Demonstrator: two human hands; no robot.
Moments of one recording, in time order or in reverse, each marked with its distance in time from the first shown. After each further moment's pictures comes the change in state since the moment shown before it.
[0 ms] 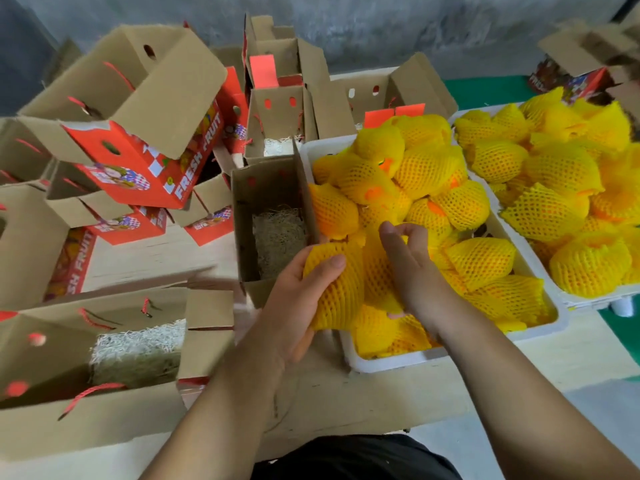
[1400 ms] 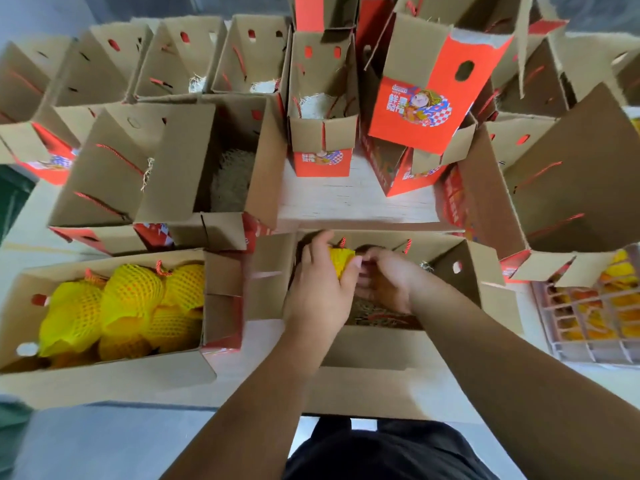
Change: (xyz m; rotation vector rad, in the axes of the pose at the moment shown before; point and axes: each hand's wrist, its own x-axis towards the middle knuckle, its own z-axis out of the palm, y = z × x) left_hand -0.119 0.066 -0.385 1.174 0.649 0.272; right_hand -0.037 0.019 0.458 0.203 -0.530 0.543
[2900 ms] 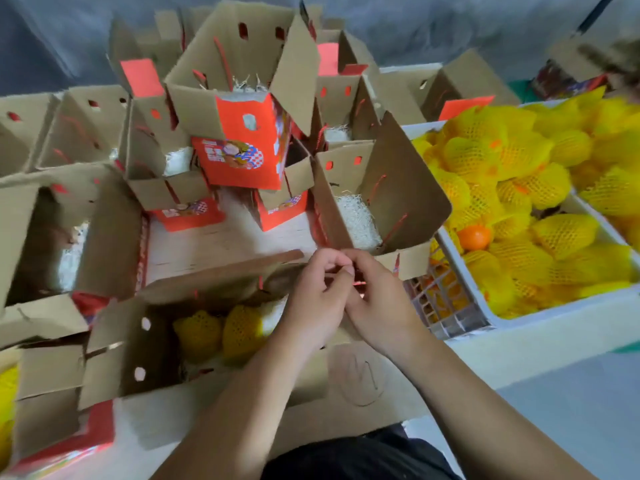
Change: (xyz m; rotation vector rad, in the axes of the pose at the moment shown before) left_hand -0.023 0.179 0.096 -0.649 -0.427 0.117; right_hand -0.157 -0.002 -0.149 -0.670 0.536 -0.894
